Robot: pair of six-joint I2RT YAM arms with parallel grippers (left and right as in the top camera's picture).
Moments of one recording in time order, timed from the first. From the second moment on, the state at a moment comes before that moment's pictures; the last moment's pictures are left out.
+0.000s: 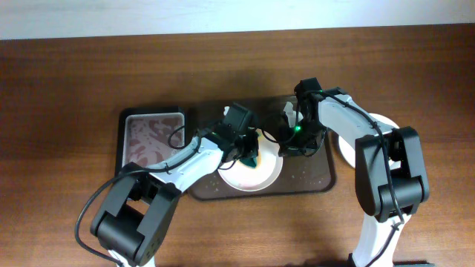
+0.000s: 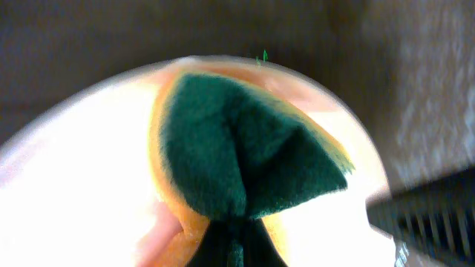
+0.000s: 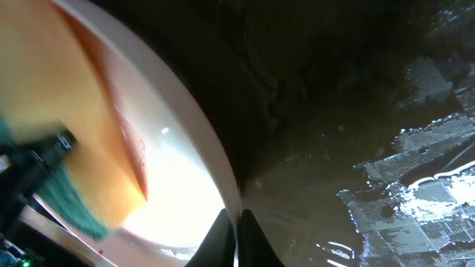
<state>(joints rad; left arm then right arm) -0.60 1.90 1.14 -0.34 0.16 -0.59 0.21 2.05 1.36 -0.94 -0.47 0.14</state>
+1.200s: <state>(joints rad) -0.59 1.89 1.17 -0.50 -0.07 -0.88 0.22 2.05 1.36 -0.95 -0.50 0.15</state>
